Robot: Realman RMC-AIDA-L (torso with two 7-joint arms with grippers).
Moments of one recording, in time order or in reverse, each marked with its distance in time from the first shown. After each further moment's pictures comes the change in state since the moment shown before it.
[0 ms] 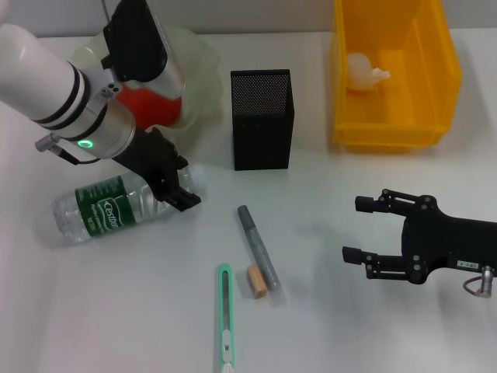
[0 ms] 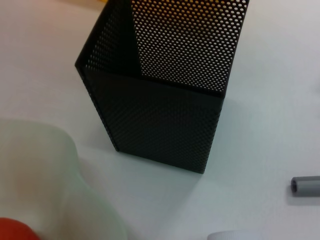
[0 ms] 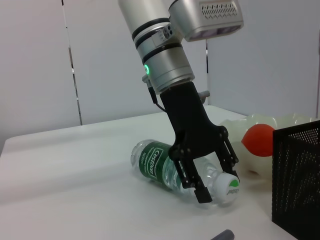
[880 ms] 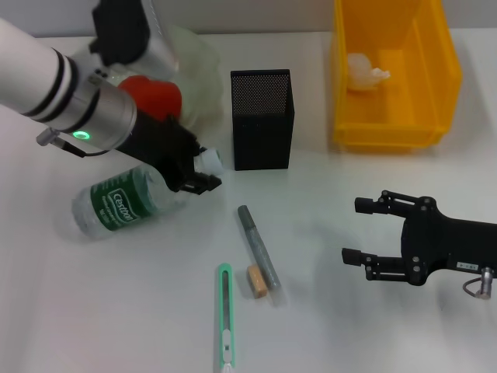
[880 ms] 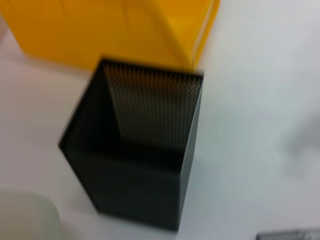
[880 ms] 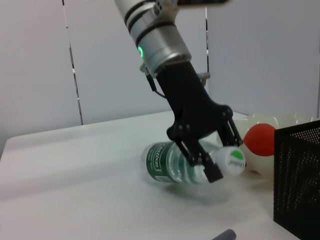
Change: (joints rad) left arm 0.081 0.006 -0.006 0.155 -0.160 0.088 0.064; right arm -0.002 0.002 -0.004 0.000 0.002 0.000 -0.001
